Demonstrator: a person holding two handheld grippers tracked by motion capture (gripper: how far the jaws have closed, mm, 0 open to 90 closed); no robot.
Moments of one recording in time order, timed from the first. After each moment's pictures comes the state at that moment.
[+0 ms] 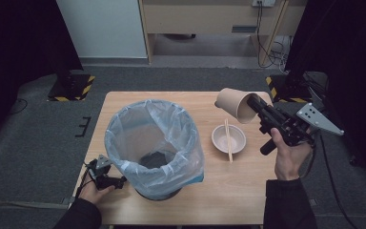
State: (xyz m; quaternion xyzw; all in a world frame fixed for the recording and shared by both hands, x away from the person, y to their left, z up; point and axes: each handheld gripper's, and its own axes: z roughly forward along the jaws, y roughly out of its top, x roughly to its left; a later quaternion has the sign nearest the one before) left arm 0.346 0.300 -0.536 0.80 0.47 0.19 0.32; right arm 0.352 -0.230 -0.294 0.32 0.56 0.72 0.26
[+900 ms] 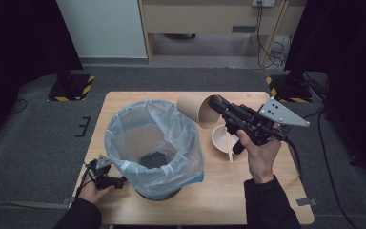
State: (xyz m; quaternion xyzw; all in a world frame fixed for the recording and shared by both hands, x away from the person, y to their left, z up) left arm 0.346 0.300 -0.536 0.80 0.47 0.19 0.32; right arm 0.344 -0.152 -0.269 0.24 0.60 0.74 0.21
